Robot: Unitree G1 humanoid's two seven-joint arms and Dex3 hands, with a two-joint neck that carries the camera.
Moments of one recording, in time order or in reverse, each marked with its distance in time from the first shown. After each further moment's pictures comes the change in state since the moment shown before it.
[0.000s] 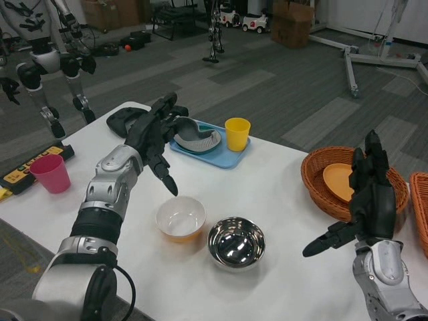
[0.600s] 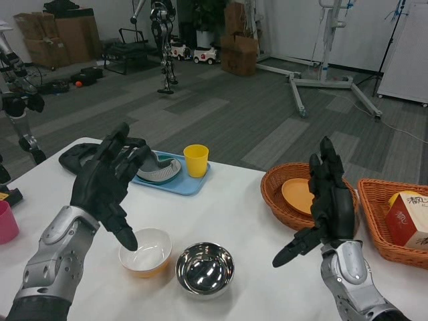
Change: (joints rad) left arm 0.238 0.009 -0.113 -0.247 -0.346 -0.072 -0.004; right arm -0.002 -0.008 -0.033 -0.057 -0.004 0.001 0.002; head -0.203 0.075
